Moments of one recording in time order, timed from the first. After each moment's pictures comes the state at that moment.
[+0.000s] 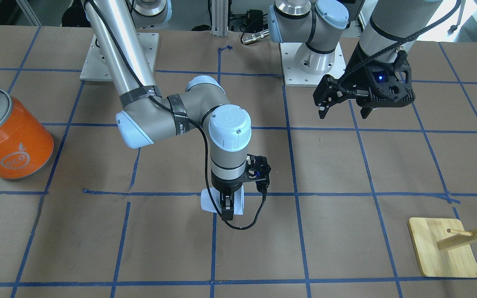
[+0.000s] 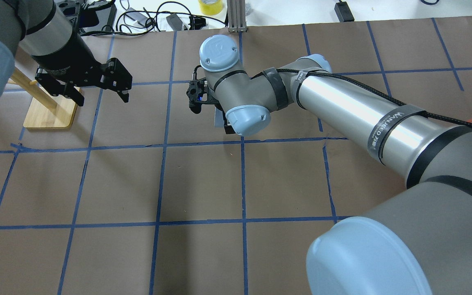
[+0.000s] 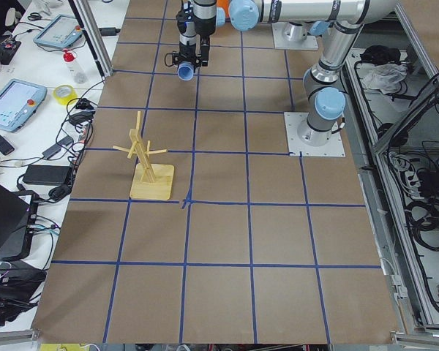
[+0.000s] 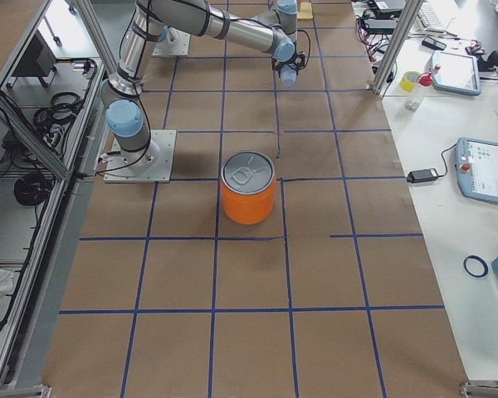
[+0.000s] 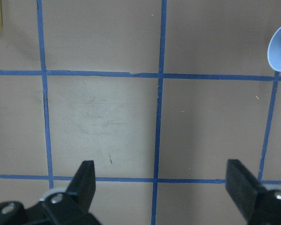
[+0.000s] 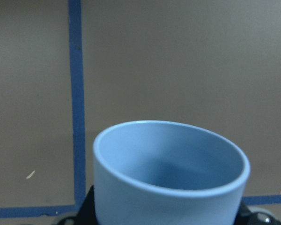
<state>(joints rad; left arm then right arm) -1.52 -1.56 -1.61 -1.51 1.57 0.00 2.00 -0.92 1.44 -2.22 -1.63 -1.16</state>
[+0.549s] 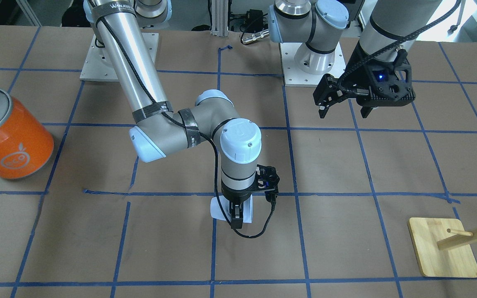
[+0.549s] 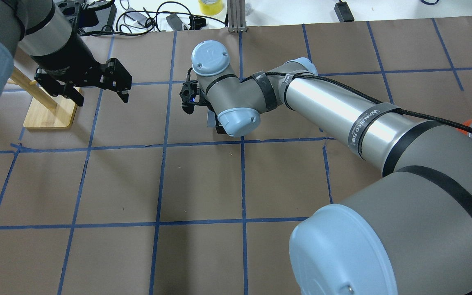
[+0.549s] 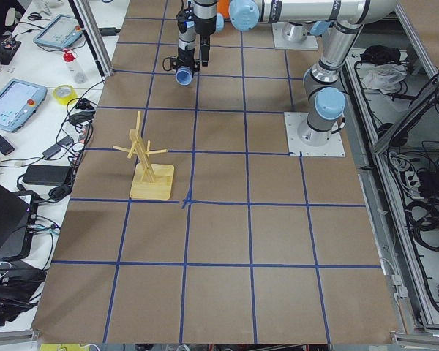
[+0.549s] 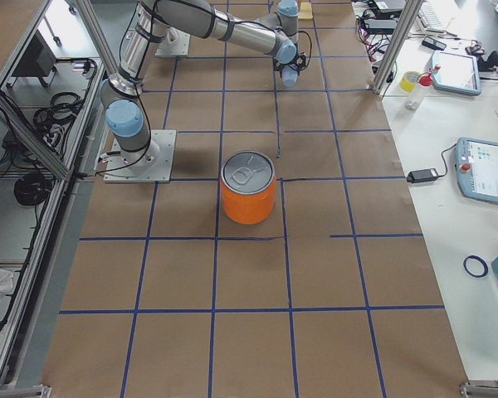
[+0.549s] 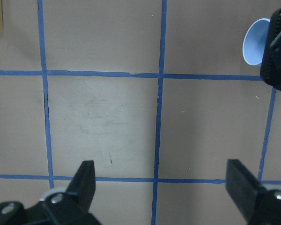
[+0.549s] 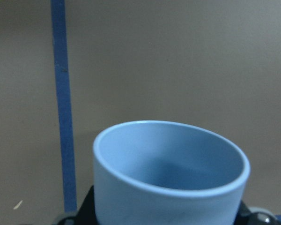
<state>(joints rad) -1.52 -1.56 -1.61 -1.51 1.57 0.00 2.02 -0.89 1.43 -2.25 -1.63 -1.12</state>
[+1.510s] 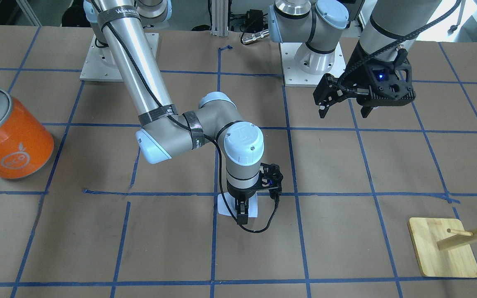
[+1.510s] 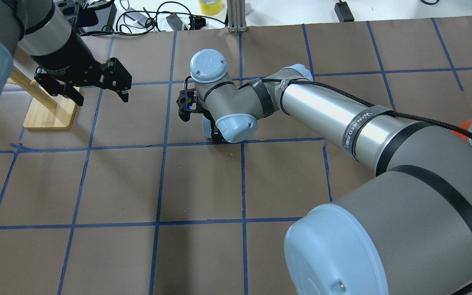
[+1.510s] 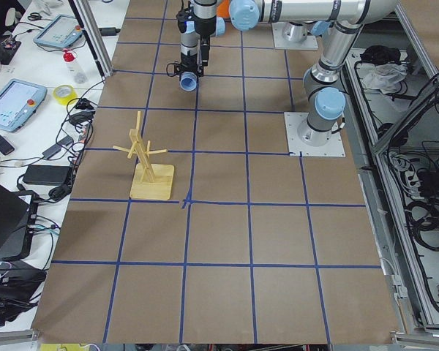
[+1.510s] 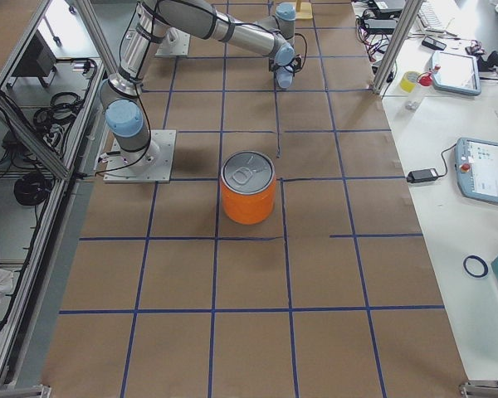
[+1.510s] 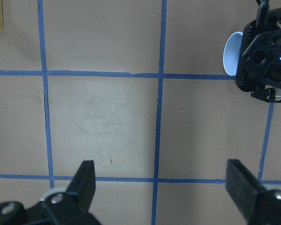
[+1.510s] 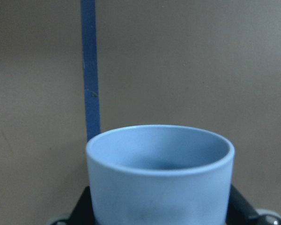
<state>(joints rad) -1.52 -1.56 -1.61 -1.51 1.57 0.00 2.03 -0.87 1.44 -2.24 -1.57 -1.11</state>
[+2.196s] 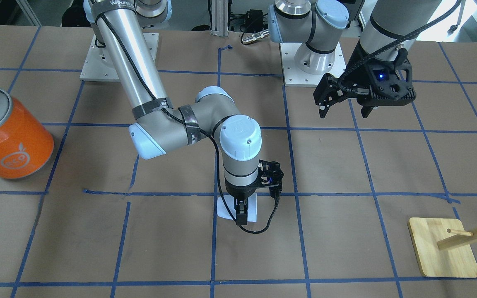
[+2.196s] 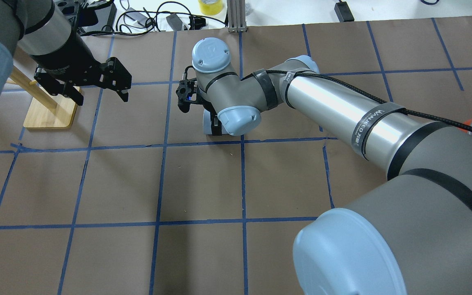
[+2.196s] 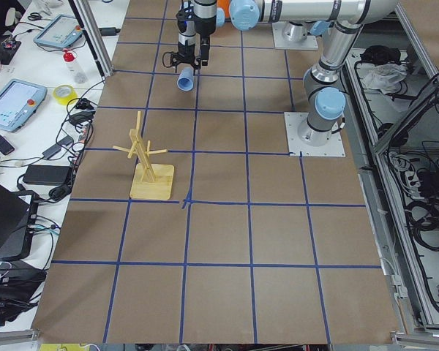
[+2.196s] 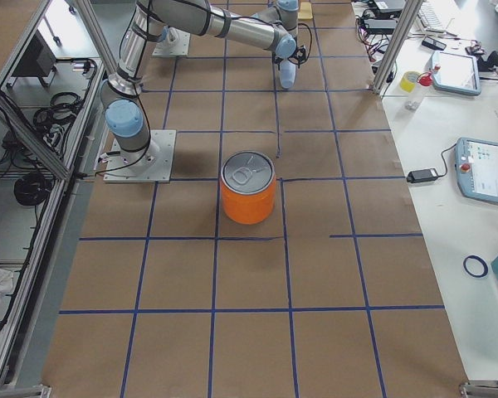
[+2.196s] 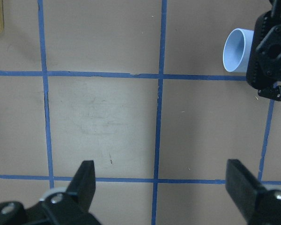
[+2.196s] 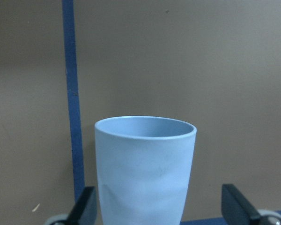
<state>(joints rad) -1.52 -1.56 -1.60 -1.51 1.57 0.00 2.01 -0.96 1.42 -2.23 -1.57 -1.10</state>
